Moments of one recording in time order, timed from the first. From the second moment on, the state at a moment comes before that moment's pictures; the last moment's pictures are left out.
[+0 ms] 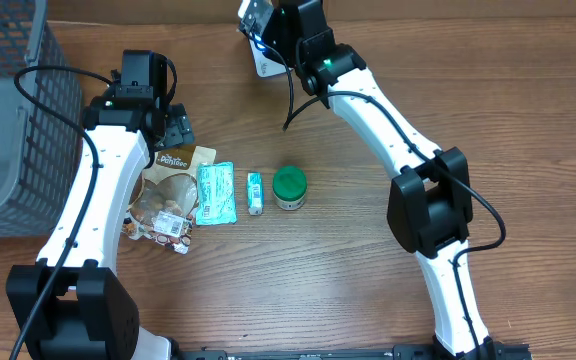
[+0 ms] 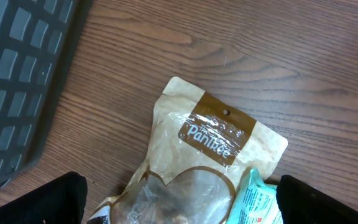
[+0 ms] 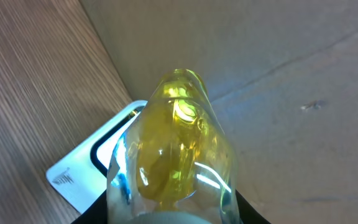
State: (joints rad) left arm -0.06 1.69 1.43 -0.92 -0.31 -0.36; right arm 0.48 2.38 2.19 -0.28 0.07 -0.80
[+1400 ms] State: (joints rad) left arm -0.06 1.69 1.43 -0.92 -0.31 -0.36; right arm 0.48 2.45 2.20 -0.34 0.04 -0.85
